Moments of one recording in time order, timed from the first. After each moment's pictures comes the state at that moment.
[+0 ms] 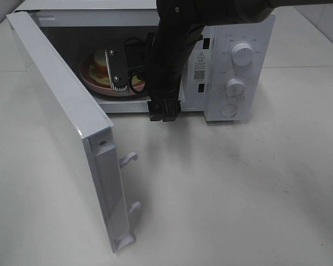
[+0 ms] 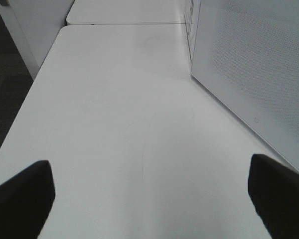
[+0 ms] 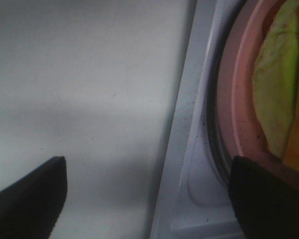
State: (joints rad) left arm 0.06 0.00 -0.50 -0.05 1.04 0.06; right arm 0.66 2.11 -1.66 -0.13 0.66 -1.05
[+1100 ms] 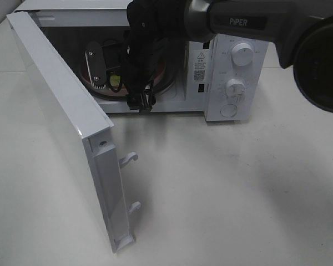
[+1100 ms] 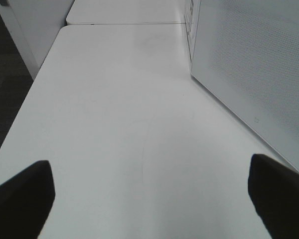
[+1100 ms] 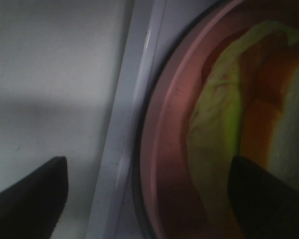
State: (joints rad) left arm 0.06 0.00 -0.50 -0.05 1.04 0.06; right arm 0.68 2.38 -2.02 -0.18 0.67 -1.08
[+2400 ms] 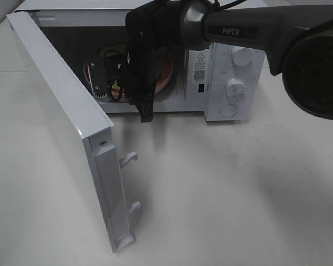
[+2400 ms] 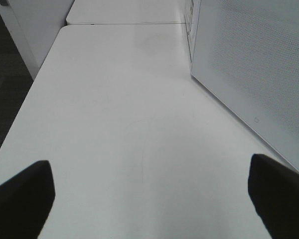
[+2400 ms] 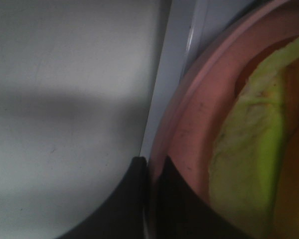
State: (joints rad) left arm 0.06 0.00 -0.50 -0.05 1.04 0.06; right arm 0.68 2.41 -2.03 -0.15 0.73 -1.07
